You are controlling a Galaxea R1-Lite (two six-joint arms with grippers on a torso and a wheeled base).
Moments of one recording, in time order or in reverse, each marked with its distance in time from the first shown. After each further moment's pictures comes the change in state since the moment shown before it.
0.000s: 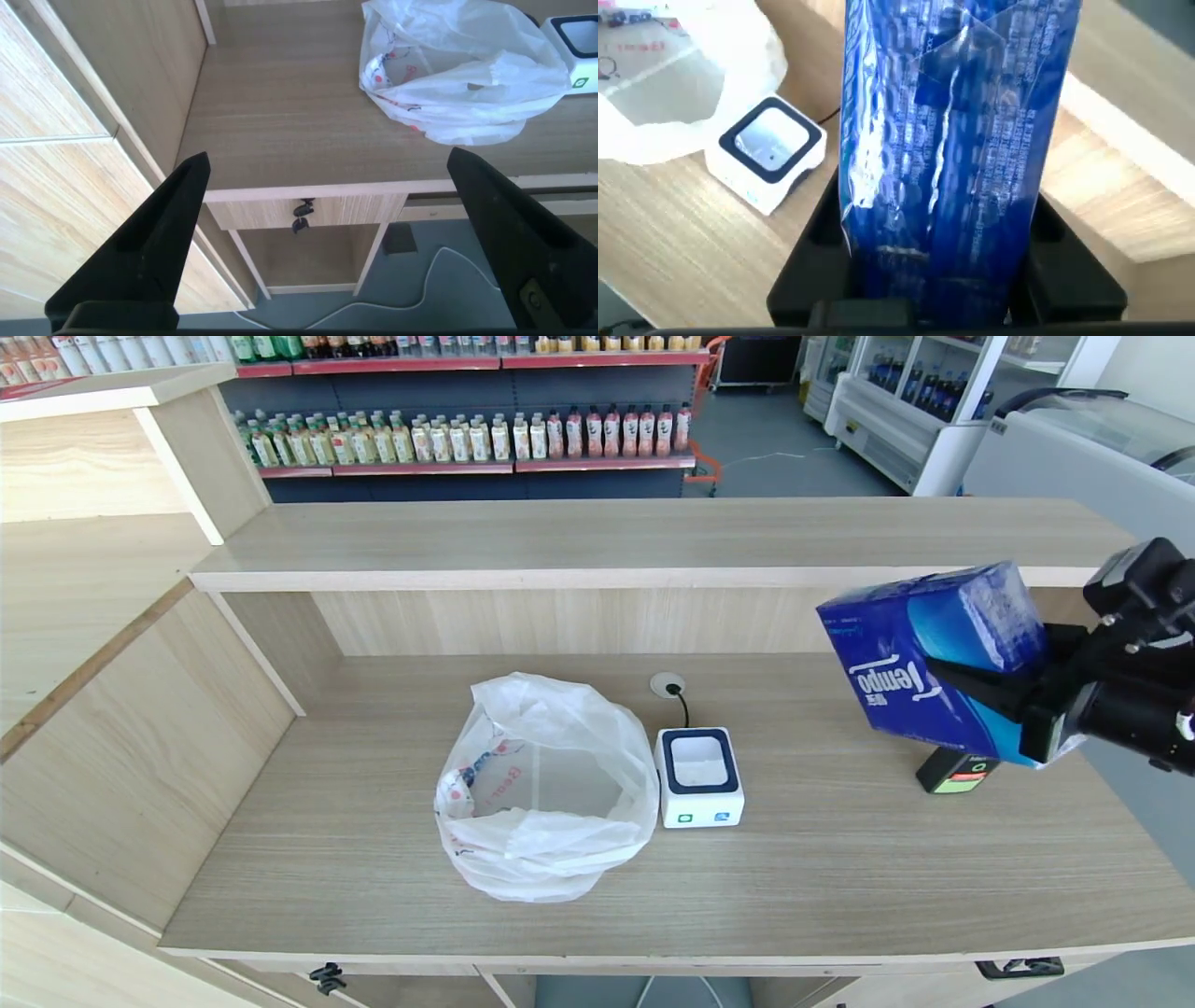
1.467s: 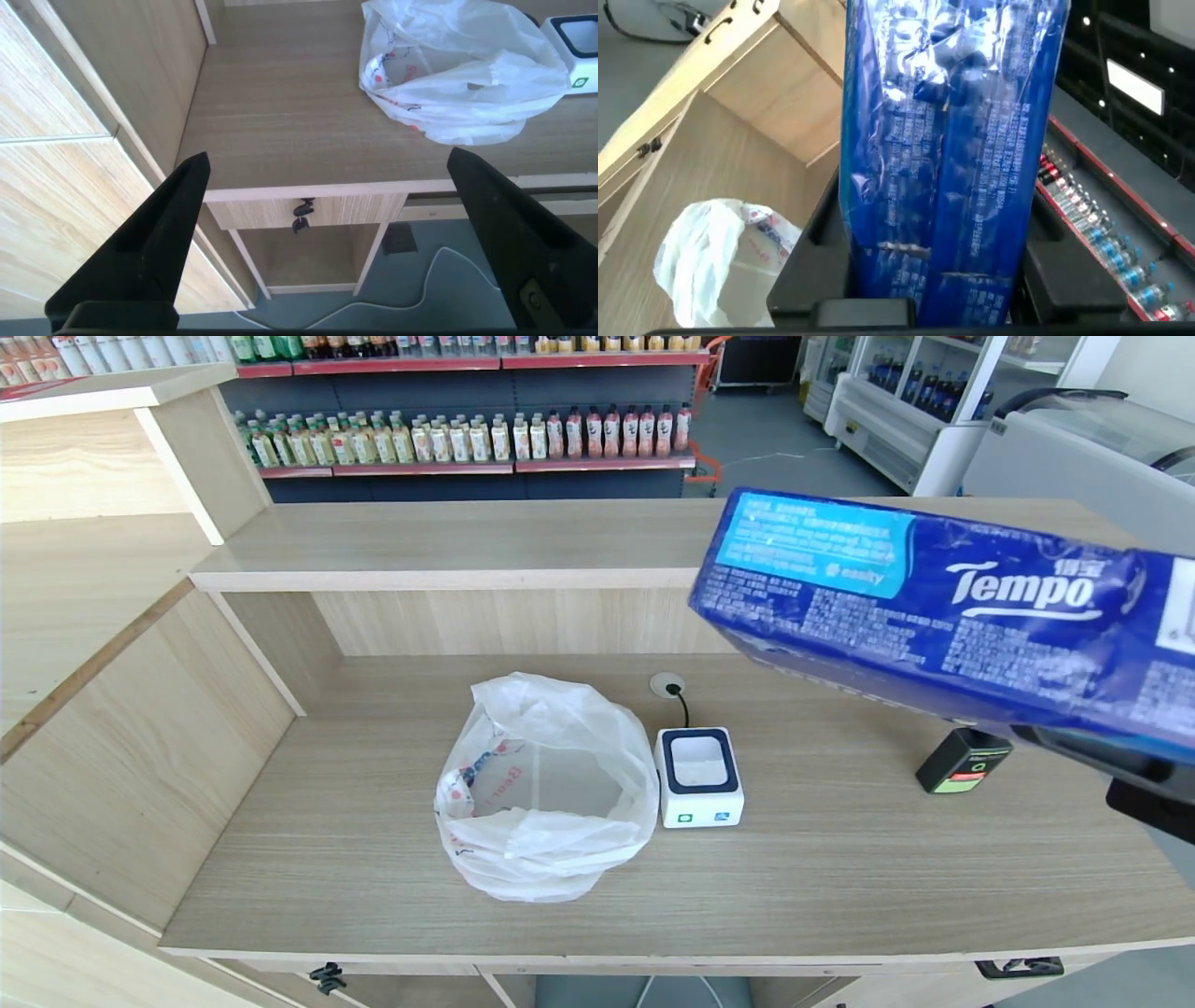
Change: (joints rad) left arm 0.000 0.000 0.000 0.000 0.000 0.000; right arm 0.180 -0.057 0.109 -0.660 0.789 -0.165
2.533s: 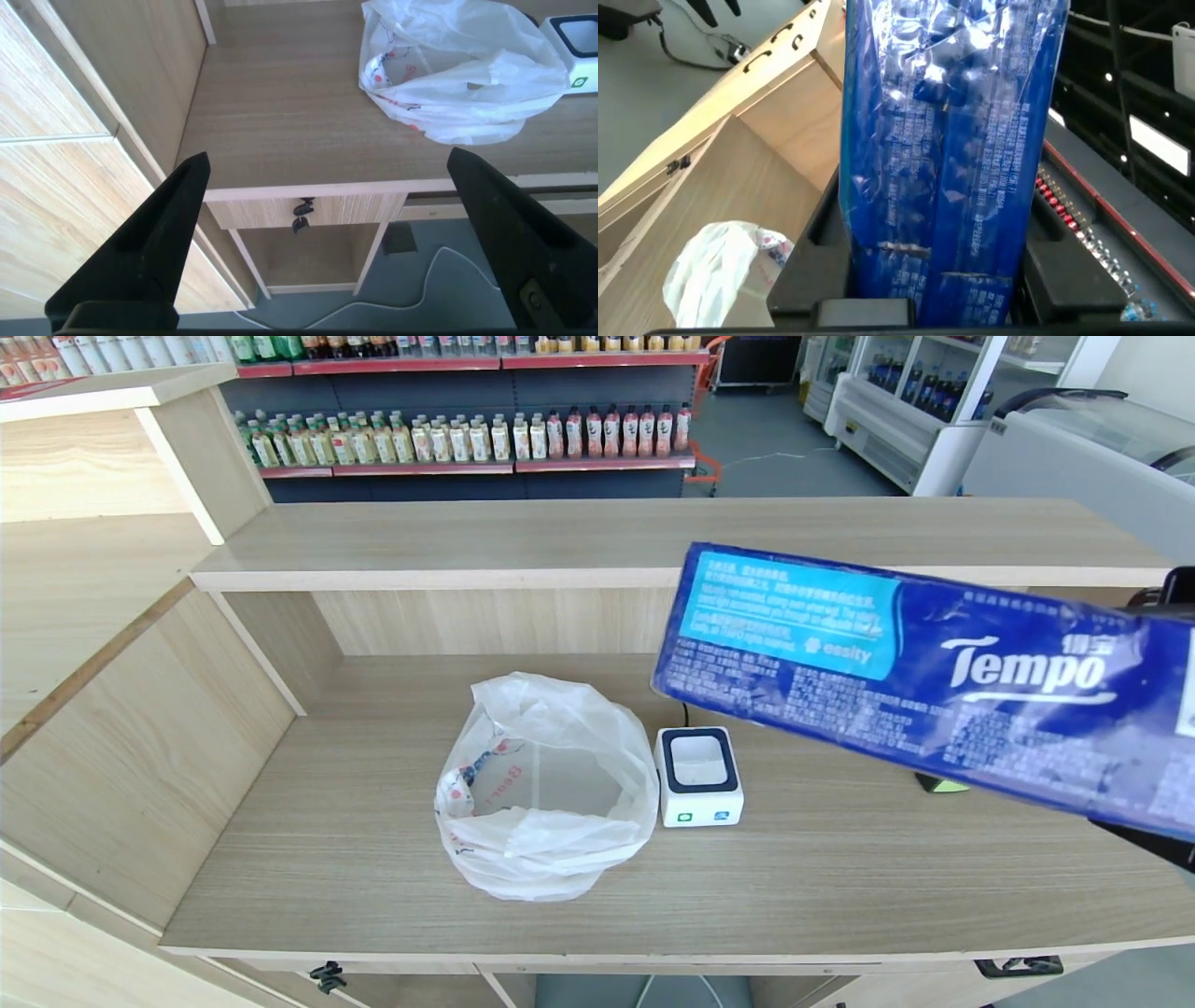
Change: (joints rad) left arm 0.000 0.000 0.000 0.000 0.000 0.000; right arm 0.047 0.038 -0.030 0.001 0.091 -0.050
